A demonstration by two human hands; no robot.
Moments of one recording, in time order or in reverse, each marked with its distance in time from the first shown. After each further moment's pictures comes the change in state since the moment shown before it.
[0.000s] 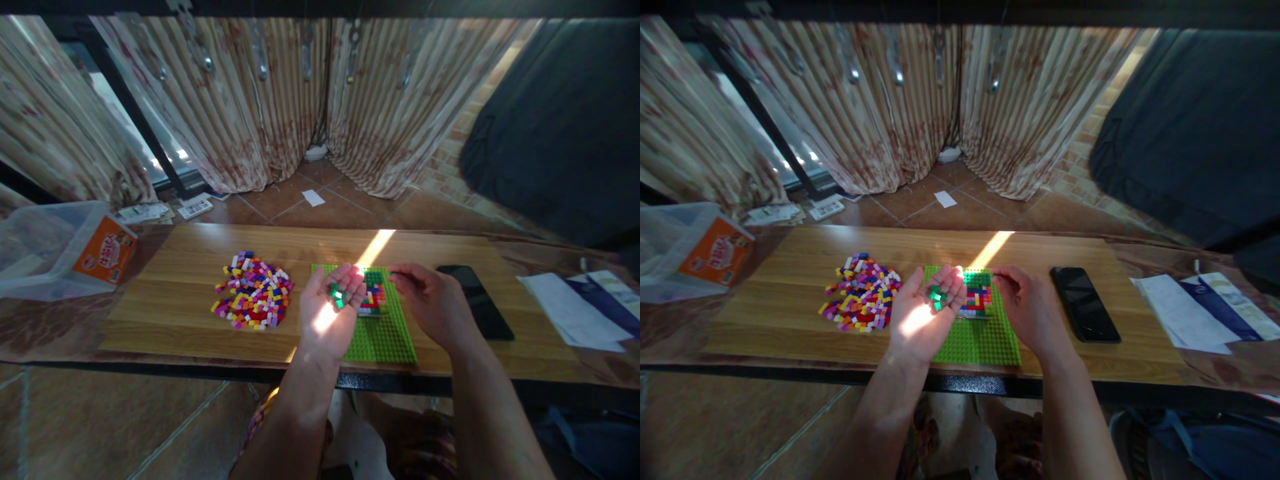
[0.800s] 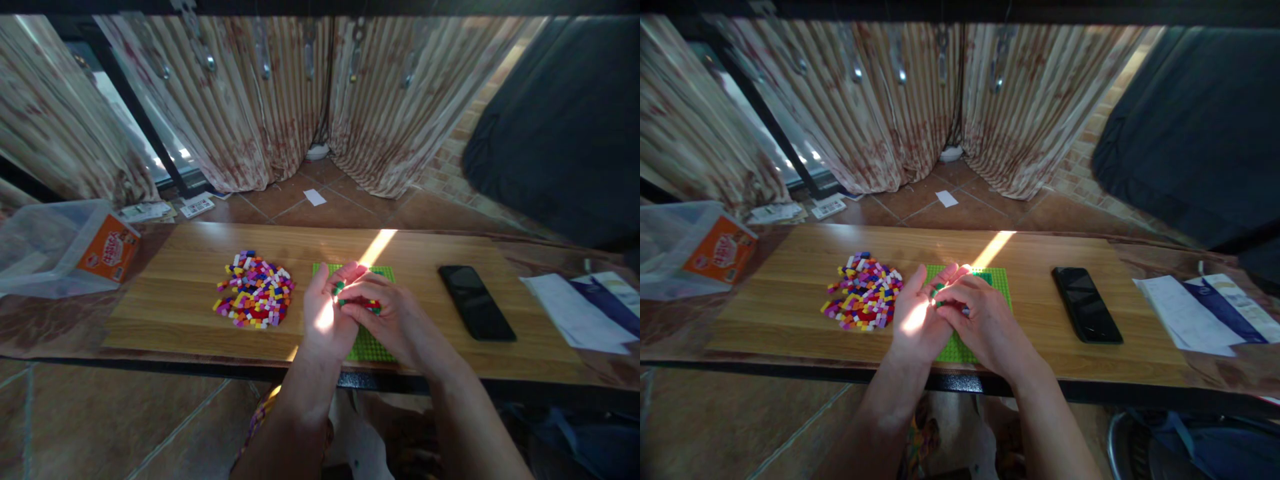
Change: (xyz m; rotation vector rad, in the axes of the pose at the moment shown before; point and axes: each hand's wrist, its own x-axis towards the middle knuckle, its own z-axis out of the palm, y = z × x) left_hand -0.007 -0.001 0.003 0.098 -0.099 -0.013; right_hand -0.009 -0.054 0.023 0.209 -0.319 -0.200
